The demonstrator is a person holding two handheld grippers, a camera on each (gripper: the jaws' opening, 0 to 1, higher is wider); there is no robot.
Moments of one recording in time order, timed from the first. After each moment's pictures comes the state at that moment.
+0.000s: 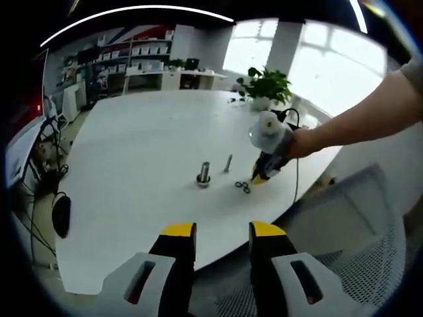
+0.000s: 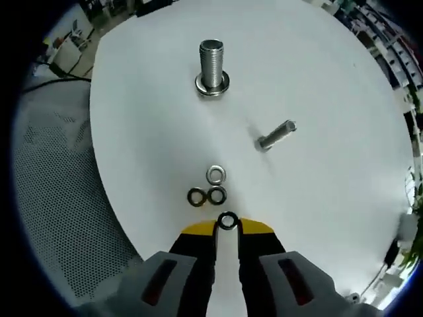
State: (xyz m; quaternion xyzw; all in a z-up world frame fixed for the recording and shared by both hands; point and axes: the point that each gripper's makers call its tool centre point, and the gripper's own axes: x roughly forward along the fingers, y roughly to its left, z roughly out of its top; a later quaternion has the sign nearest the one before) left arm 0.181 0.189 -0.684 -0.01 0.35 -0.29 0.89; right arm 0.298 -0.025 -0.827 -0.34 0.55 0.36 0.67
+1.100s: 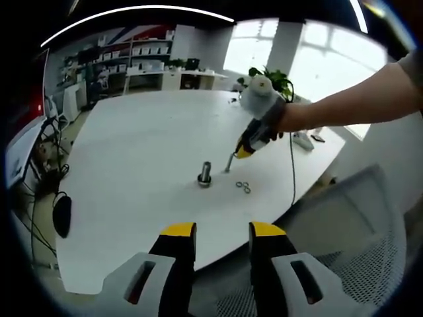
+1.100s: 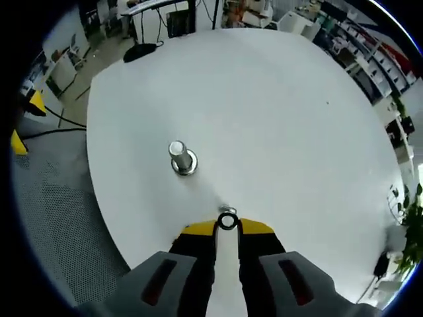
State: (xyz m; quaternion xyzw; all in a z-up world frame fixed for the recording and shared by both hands) left arm 0.182 0.190 -0.684 -0.01 0.35 -0.29 0.89; right arm 0.353 0.018 -0.776 -0.33 0.48 0.37 0.72
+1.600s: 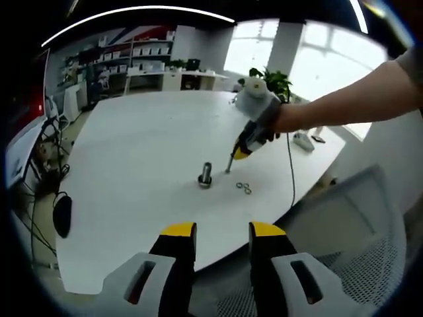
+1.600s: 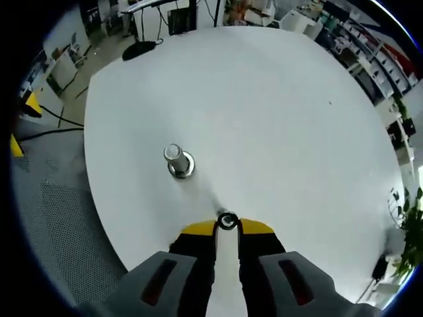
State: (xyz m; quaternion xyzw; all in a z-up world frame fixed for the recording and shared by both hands) left arm 0.183 0.190 -0.682 -0.01 0.34 -0.29 0.89; right arm 0.360 0.023 -0.781 -0.34 0.48 0.36 0.72
